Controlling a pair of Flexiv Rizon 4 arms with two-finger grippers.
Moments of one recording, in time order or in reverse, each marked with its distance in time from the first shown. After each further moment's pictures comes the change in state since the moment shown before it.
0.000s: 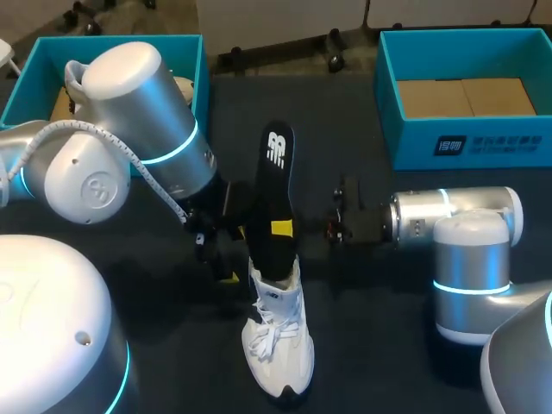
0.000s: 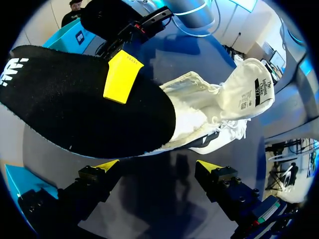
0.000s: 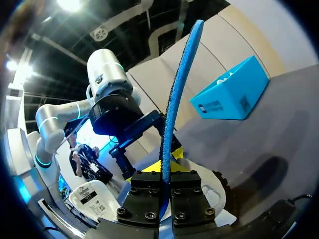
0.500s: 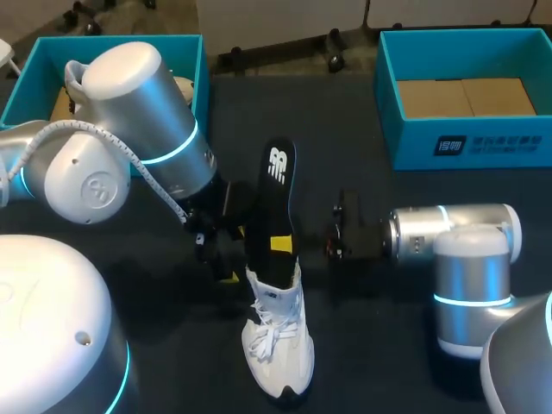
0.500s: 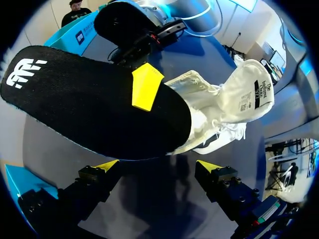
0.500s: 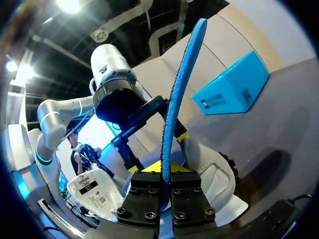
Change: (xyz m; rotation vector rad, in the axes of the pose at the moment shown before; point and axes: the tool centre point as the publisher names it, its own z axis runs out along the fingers) left arm 0.000 0.000 0.000 0.000 0.000 0.000; right arm 0.008 -0.025 0.002 -0.007 0.014 0.004
